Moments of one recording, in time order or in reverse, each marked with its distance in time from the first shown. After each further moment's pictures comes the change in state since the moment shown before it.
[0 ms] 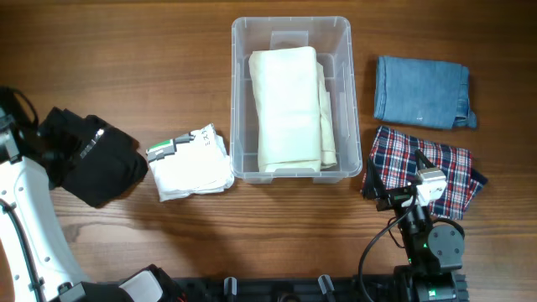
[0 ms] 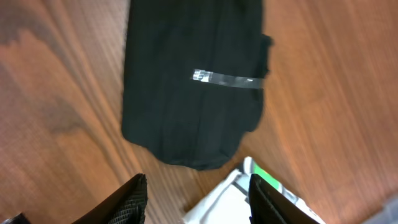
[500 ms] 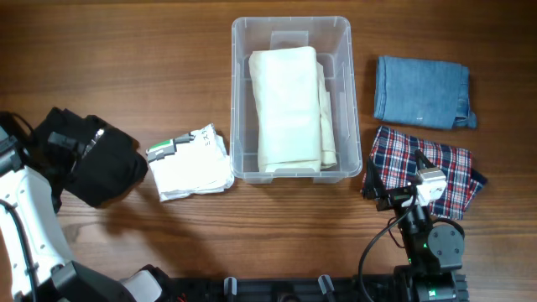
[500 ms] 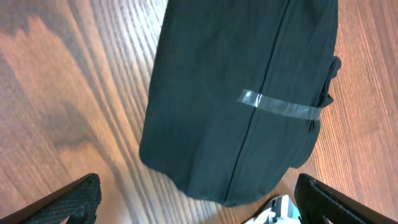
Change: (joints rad) left arm 0.096 0.025 -0.190 0.195 -0.016 0.004; right arm 0.000 0.000 0.000 0.000 0.000 0.000
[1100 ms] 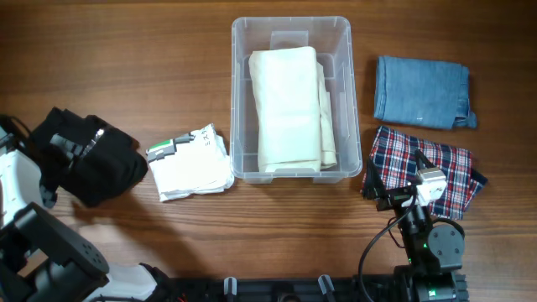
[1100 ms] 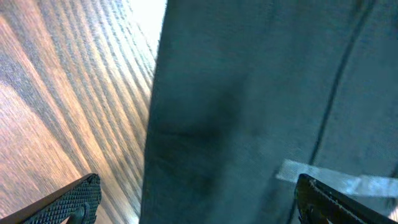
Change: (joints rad) left arm 0.072 0.269 -0.001 0.197 0.028 0.136; right arm 0.000 0.000 0.000 0.000 0.000 0.000
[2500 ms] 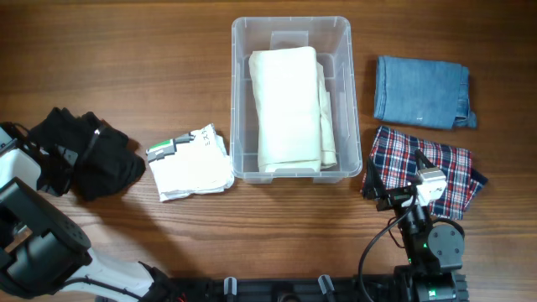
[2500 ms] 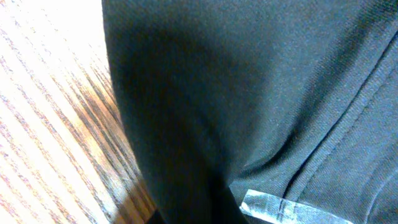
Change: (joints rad) left arm 0.024 0.165 -0.013 0.140 0.154 0.018; right arm 0.000 0.000 0.000 0.000 0.000 0.000
